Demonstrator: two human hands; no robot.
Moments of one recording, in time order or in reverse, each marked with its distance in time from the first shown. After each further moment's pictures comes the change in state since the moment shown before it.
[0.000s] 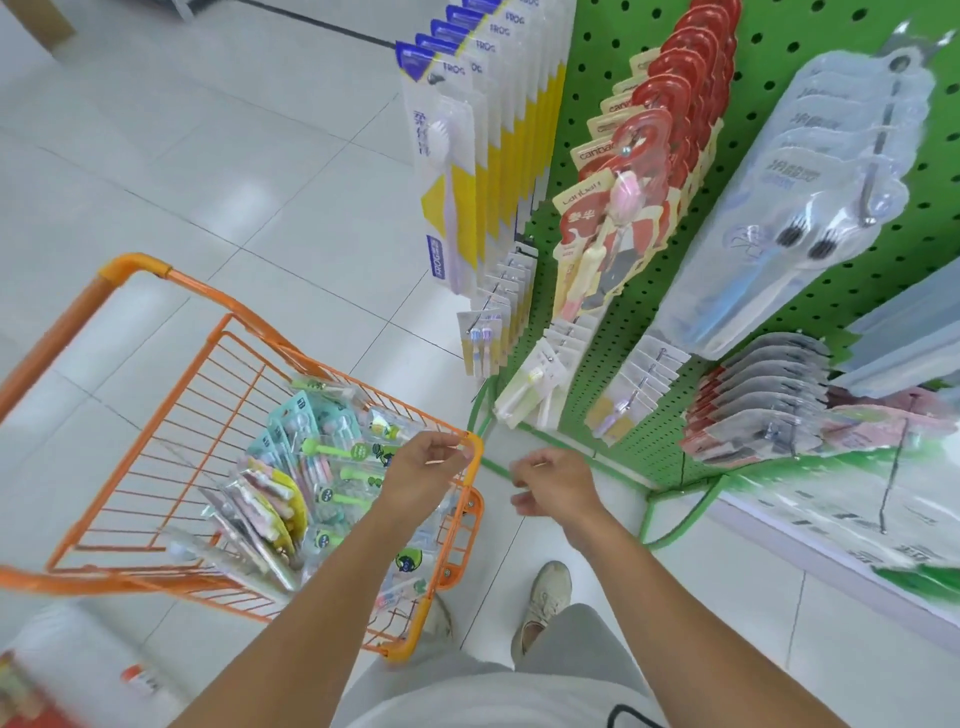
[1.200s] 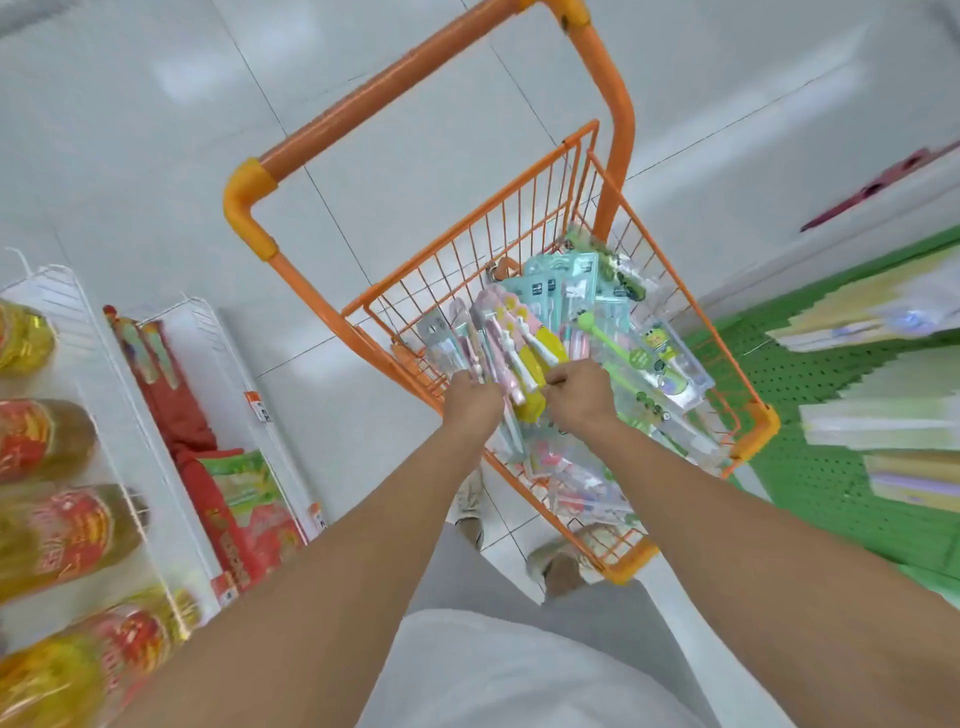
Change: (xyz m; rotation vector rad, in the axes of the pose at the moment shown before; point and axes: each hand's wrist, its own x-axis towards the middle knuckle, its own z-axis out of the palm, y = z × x) left_hand 0.008 -0.169 -0.256 -0.407 0.338 -0.507; right_hand 0.020 0.038 0.353 -1.040 -0.191 -0.376
